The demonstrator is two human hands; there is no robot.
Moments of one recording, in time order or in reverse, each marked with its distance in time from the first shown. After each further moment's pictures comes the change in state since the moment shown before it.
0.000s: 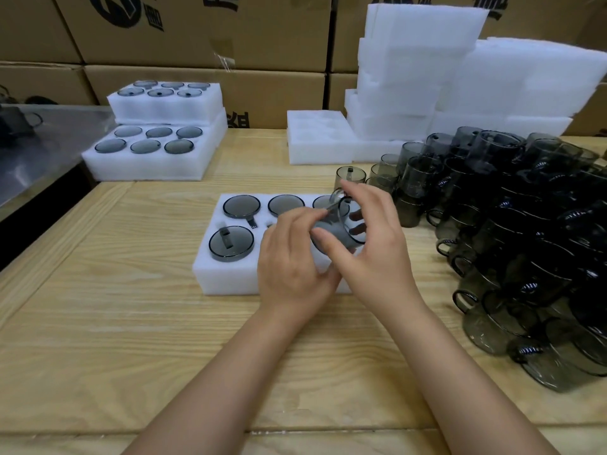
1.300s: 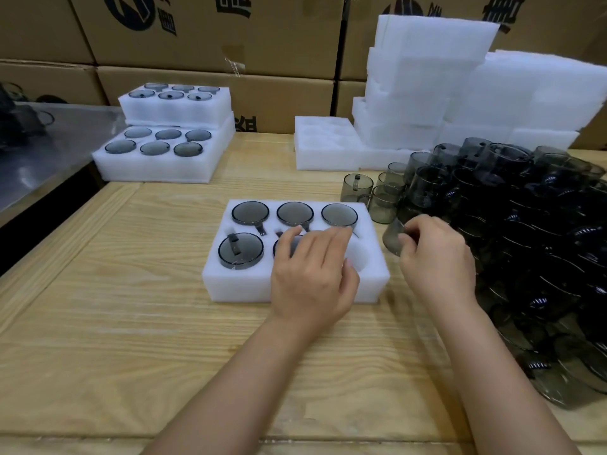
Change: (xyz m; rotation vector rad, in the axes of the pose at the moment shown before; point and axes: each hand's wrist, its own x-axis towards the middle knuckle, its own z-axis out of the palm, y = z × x) left_hand -0.004 0.000 0.003 0.286 -0.114 0.210; right_hand 0.013 0.045 -0.039 -0.725 -0.018 0.318
